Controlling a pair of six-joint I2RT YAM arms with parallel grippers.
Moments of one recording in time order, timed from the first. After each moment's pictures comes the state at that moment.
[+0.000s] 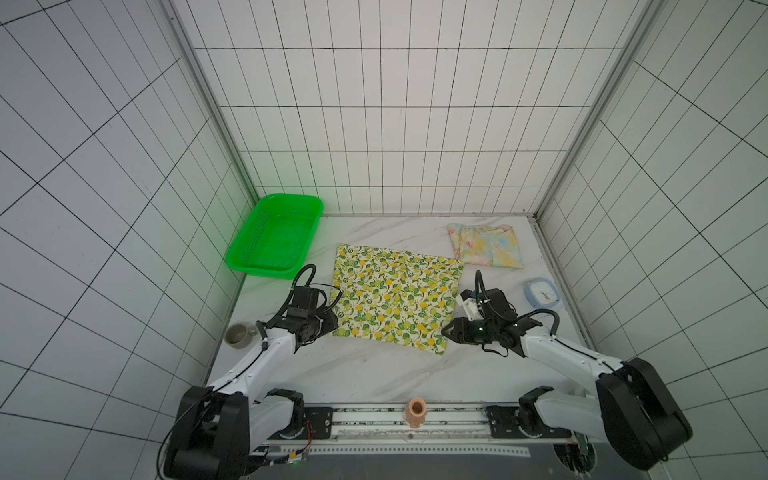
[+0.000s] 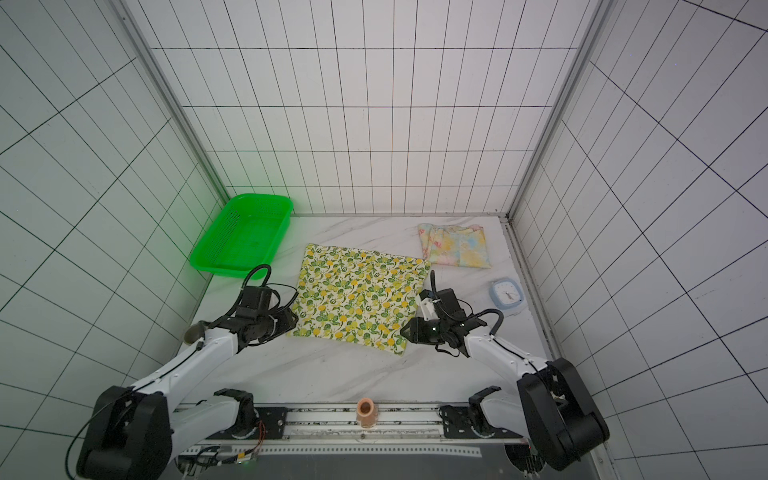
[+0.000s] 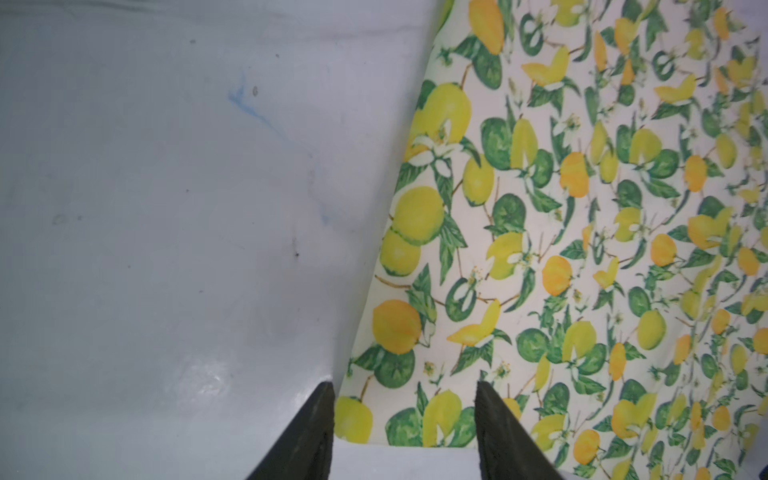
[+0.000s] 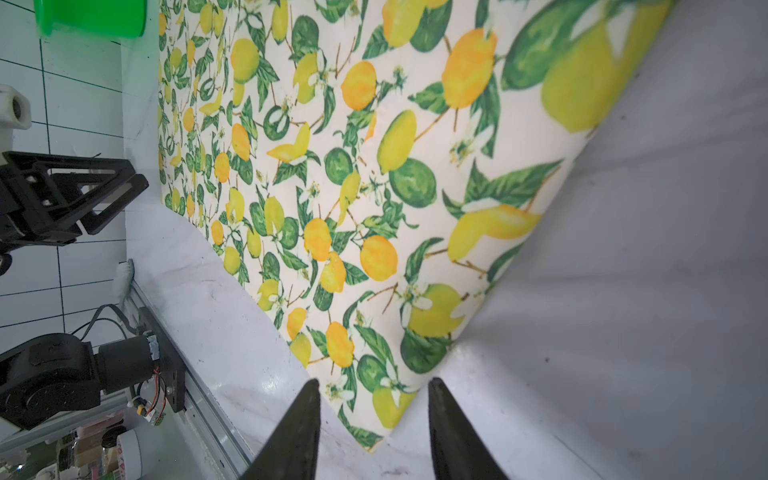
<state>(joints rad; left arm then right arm) -0.17 1.17 0.52 -0.48 0.12 -0.57 0.44 1.21 0.46 -0.20 -0.50 0.50</state>
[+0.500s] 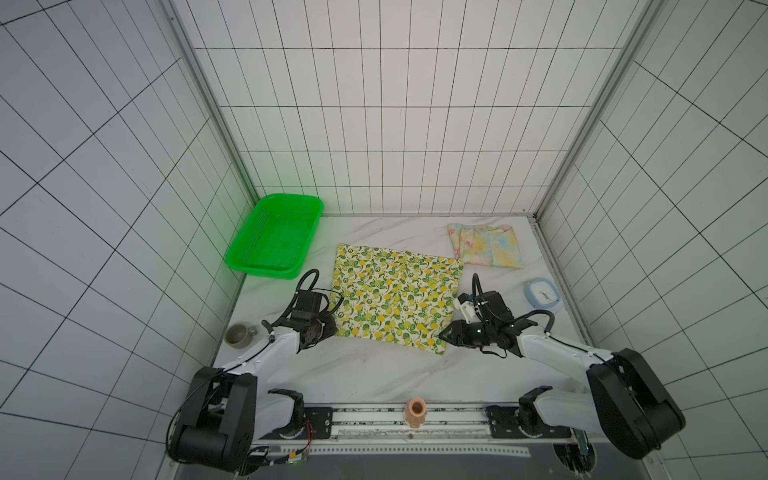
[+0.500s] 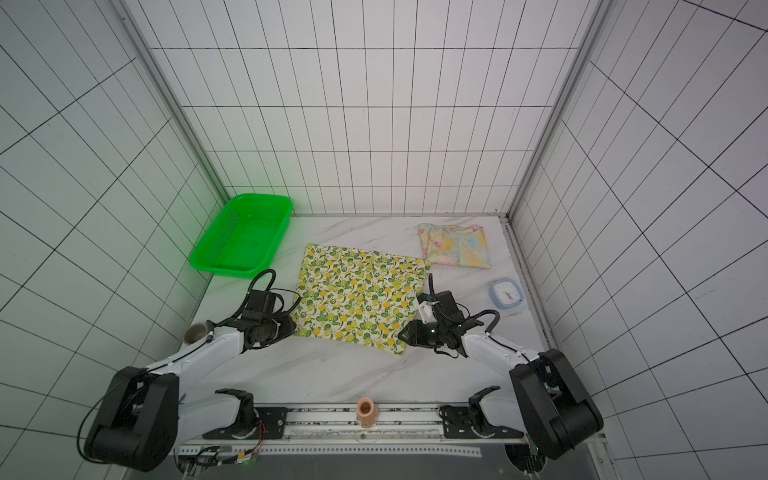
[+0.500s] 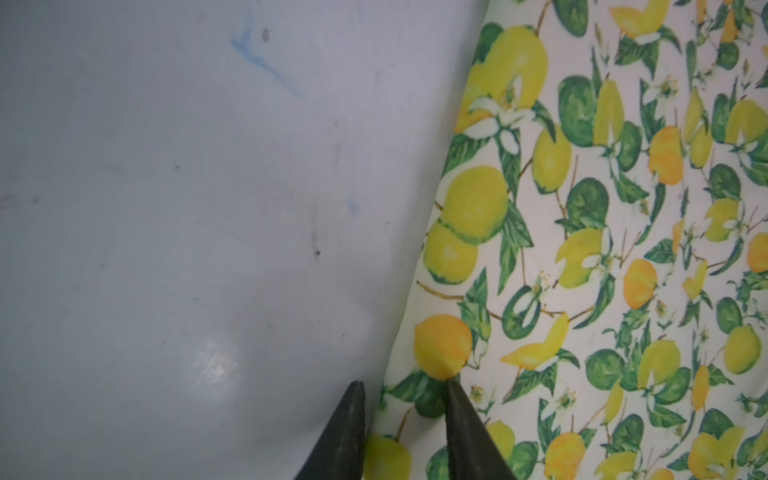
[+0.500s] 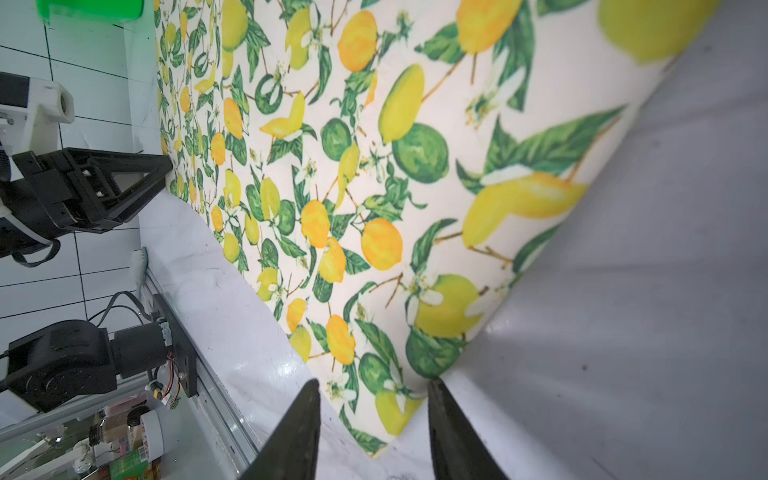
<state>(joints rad) -0.18 1.21 0.46 -0.38 0.12 -0.58 0.44 1.27 0.44 -0.14 -0.56 0.52</state>
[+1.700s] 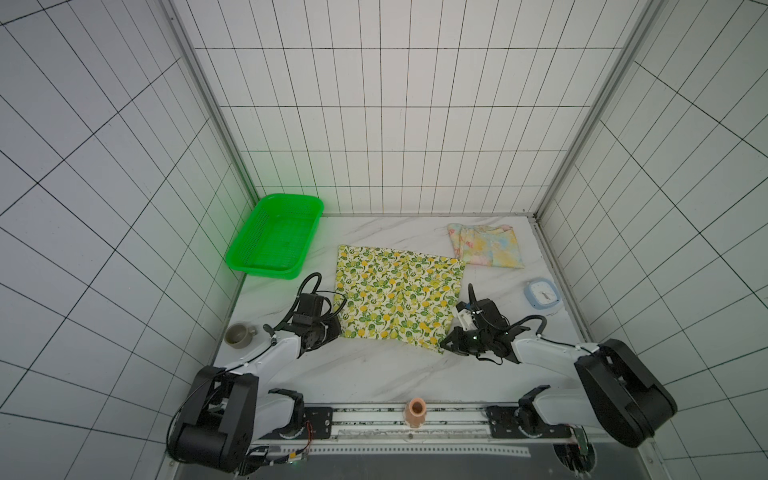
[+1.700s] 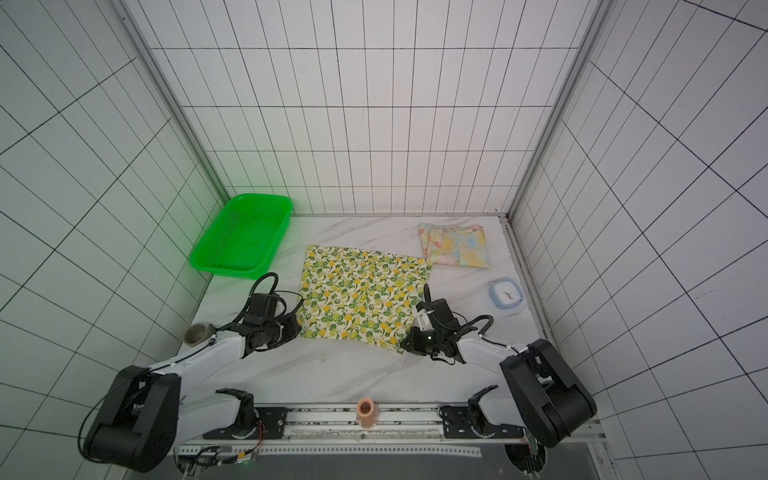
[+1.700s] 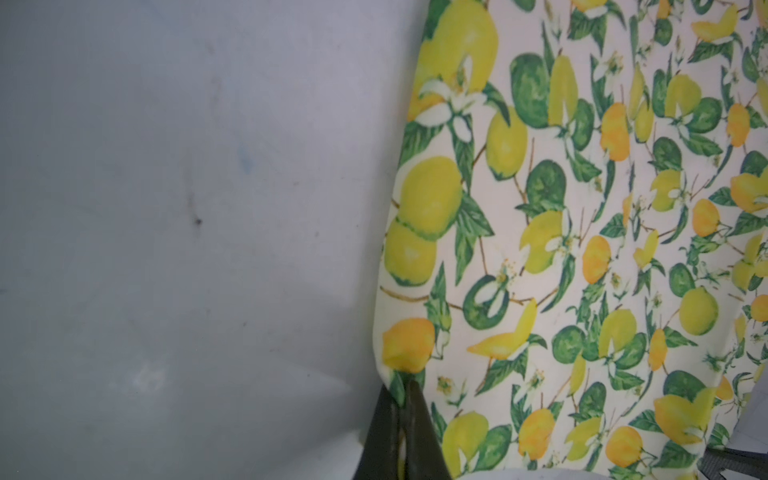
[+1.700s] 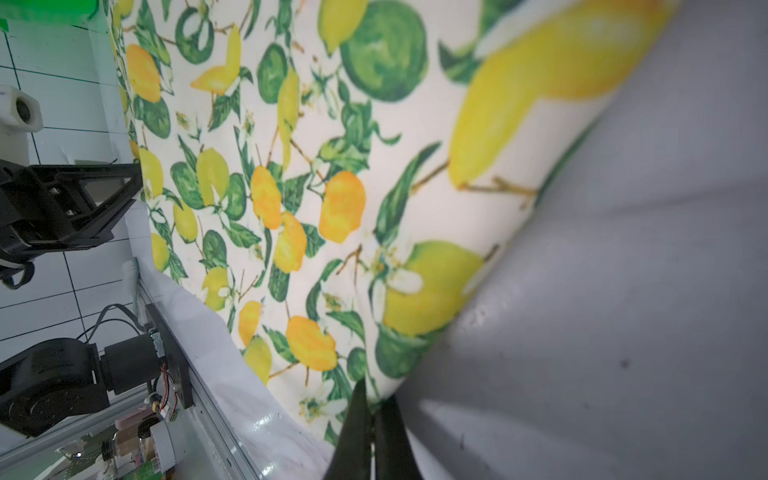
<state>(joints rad) -0.20 1.20 0.42 -0.30 0.24 -0.62 0.49 1.31 0.37 -0.04 -0.51 0.63</state>
